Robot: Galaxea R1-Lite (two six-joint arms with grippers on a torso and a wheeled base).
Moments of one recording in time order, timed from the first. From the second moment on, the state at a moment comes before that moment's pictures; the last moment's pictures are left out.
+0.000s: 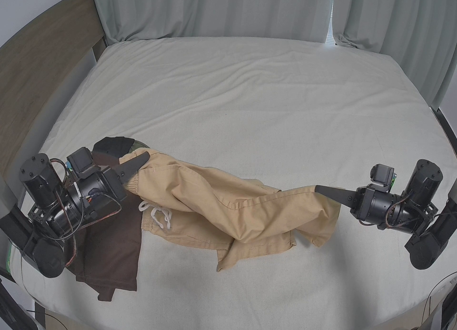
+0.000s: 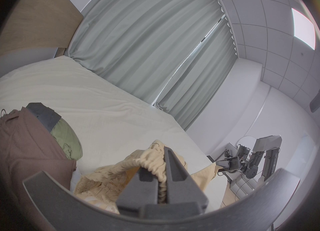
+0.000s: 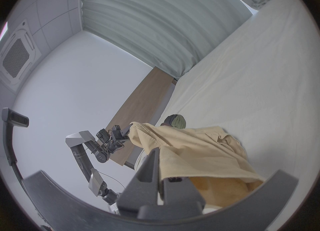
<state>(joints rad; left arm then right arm) -0.20 1.82 -0.38 -1.55 -0.50 -0.51 0.28 1.88 -0.35 -1.54 0.75 0.67</state>
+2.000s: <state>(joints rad) -0.12 1.89 -0.46 -1.55 -0.50 -0.50 0.08 1.86 -0.50 -1.54 0.75 0.65</state>
